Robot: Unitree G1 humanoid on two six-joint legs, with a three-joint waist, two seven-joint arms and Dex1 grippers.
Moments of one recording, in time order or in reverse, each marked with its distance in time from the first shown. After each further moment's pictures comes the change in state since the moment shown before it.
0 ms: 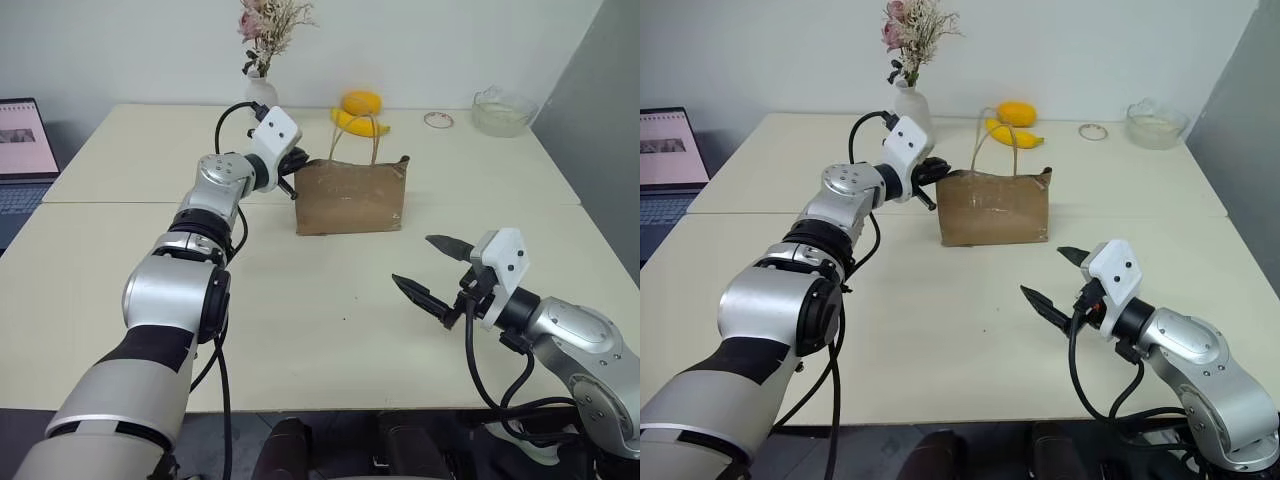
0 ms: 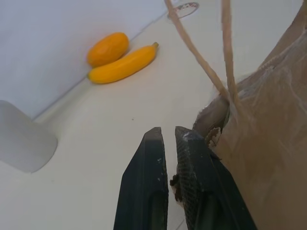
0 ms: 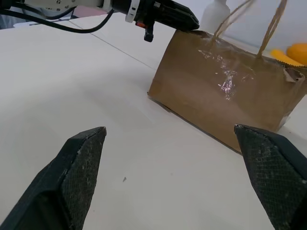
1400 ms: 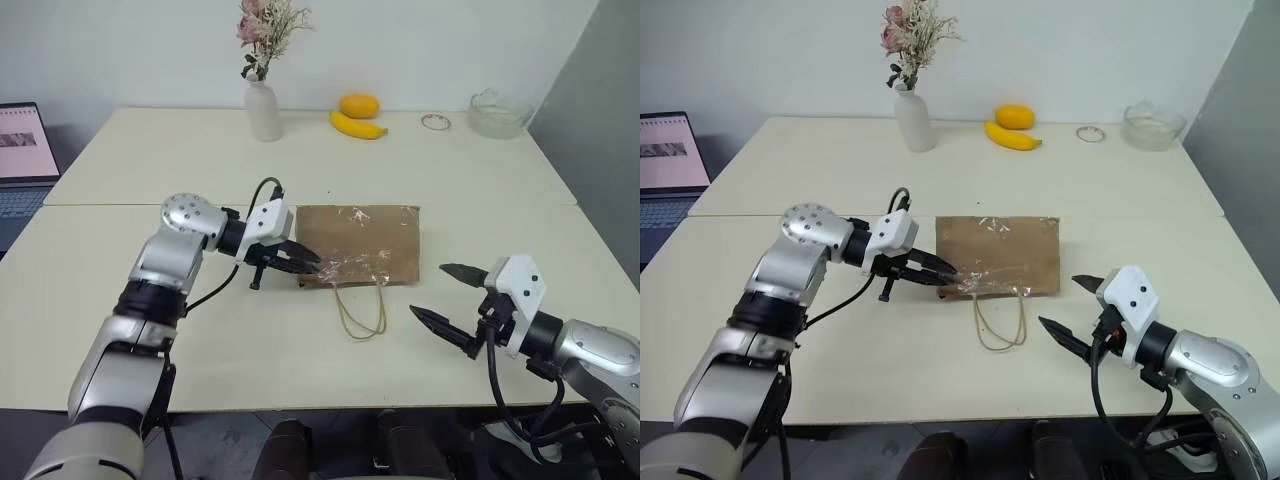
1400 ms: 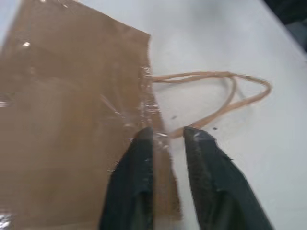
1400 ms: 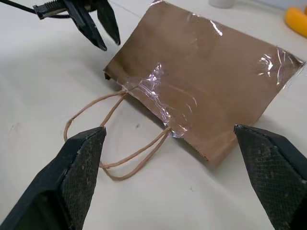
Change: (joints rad) left arm 0.619 0.254 -0.149 -1.051 -0.303 0.147 -0.836; right arm 0.170 -0.136 -0.065 -0.039 0.070 -0.009 0.069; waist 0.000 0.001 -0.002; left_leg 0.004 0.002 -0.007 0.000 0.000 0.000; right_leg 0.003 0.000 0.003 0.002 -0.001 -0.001
